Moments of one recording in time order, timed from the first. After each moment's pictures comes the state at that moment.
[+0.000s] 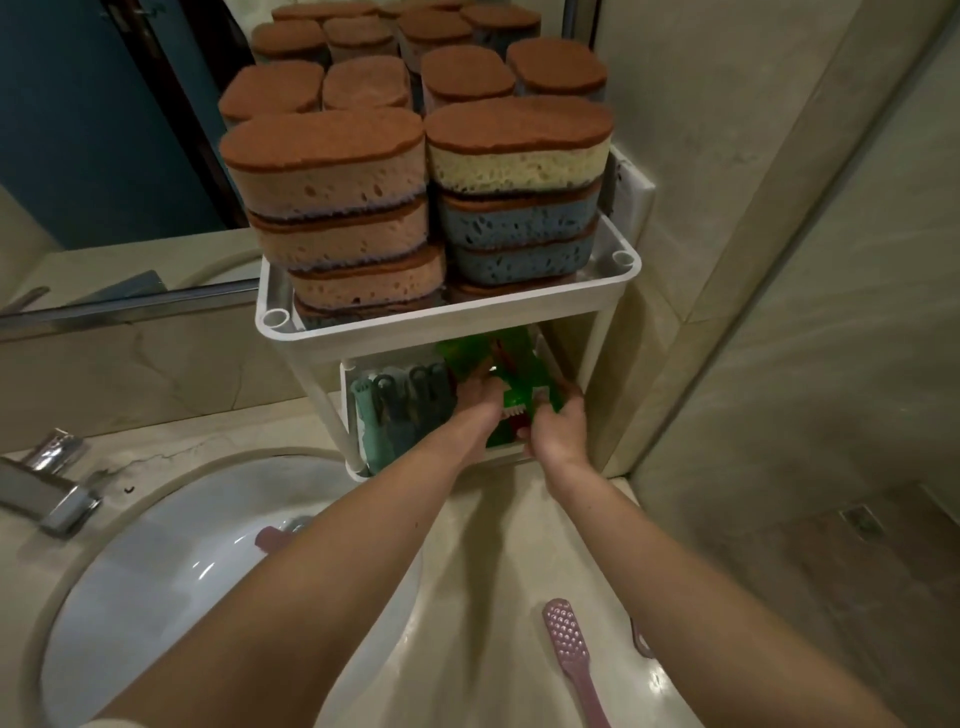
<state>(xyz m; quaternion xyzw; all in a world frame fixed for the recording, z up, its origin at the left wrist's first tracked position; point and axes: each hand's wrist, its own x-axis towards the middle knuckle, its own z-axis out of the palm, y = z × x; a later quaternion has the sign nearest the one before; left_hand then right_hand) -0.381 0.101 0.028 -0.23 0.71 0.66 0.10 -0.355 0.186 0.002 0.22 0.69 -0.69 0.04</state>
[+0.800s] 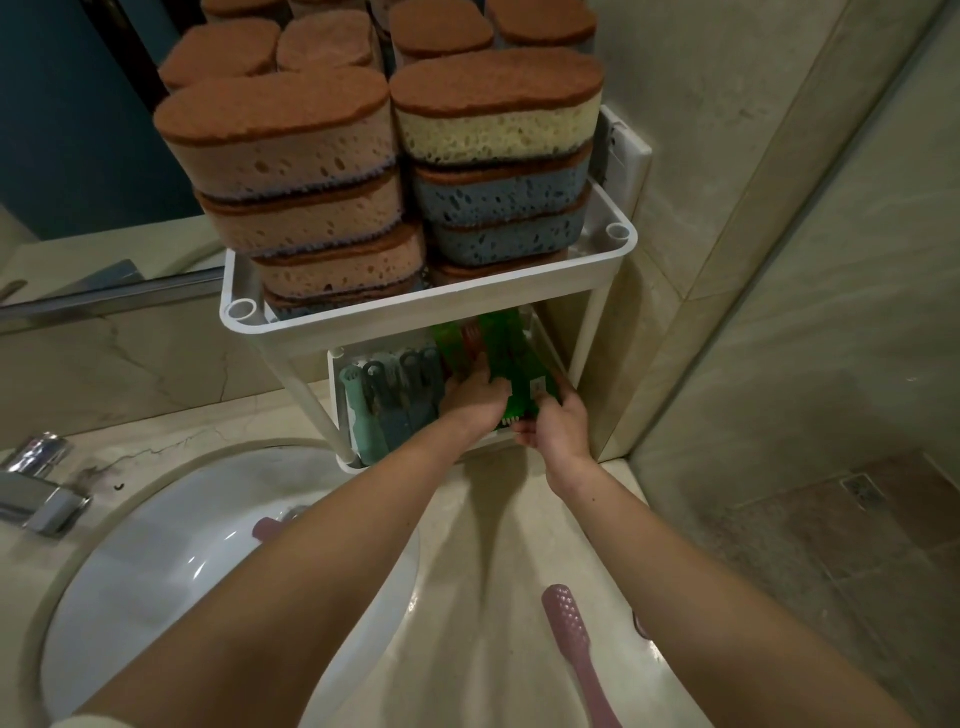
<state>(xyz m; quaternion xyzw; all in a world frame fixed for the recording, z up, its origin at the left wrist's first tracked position) -0.388 0.092 -0.015 -0.13 0.88 0.42 0.18 -0.354 0.195 -0.017 0.23 0.64 -0.73 0.07</state>
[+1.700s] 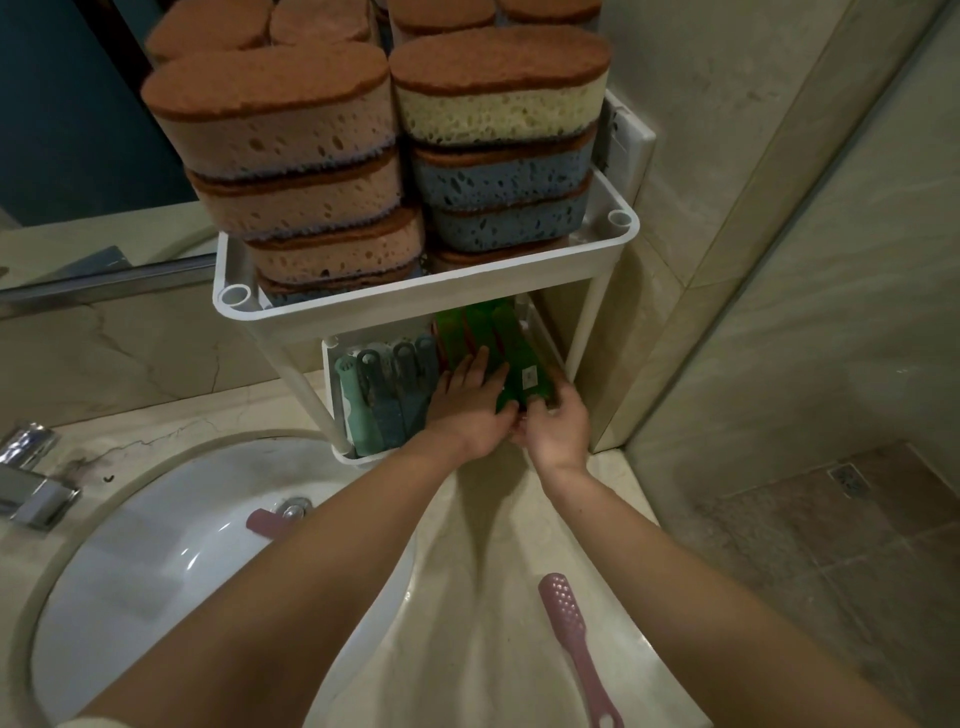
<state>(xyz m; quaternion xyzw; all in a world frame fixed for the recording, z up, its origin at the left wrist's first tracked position) -0.371 0.079 -0.021 0.09 0.98 0.14 0.14 -0.342 0.189 -0.032 0.22 0.71 -0.67 -0.02</state>
